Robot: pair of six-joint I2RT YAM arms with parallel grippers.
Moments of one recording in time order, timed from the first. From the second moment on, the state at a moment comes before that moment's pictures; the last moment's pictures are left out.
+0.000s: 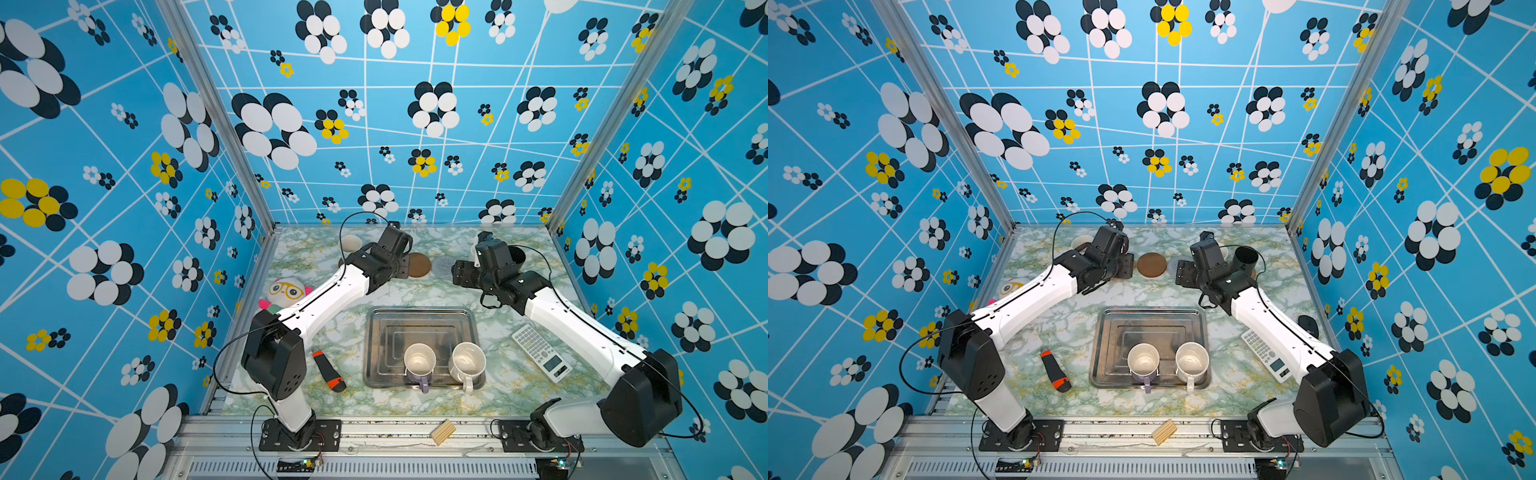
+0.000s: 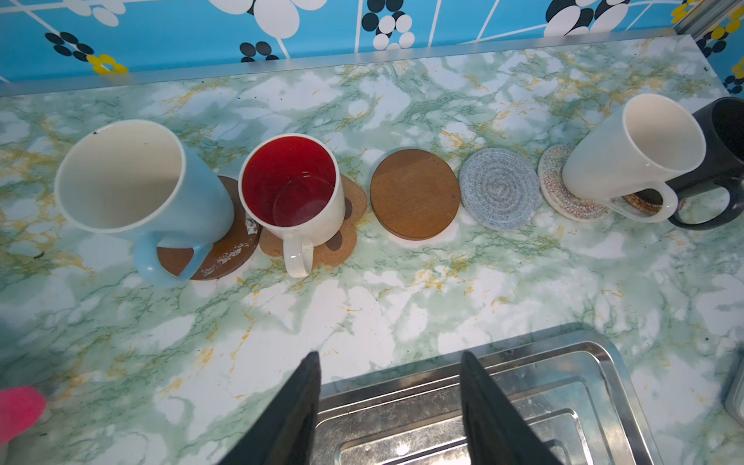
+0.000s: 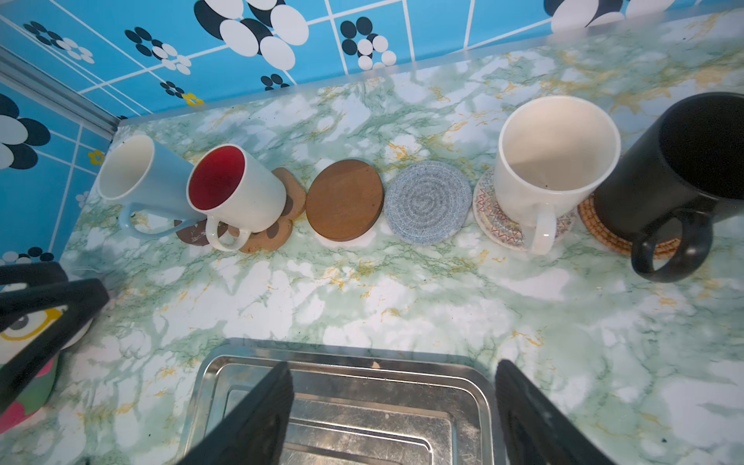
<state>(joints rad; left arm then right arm) -0.62 1.69 1.47 -0.55 -0.22 -0.37 0.49 1.40 1.17 -0.50 0.19 0.45</state>
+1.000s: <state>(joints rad) -0.62 1.42 1.15 -0.25 -0.19 -0.35 0.71 1.14 1.19 -1.12 0.22 0.47</state>
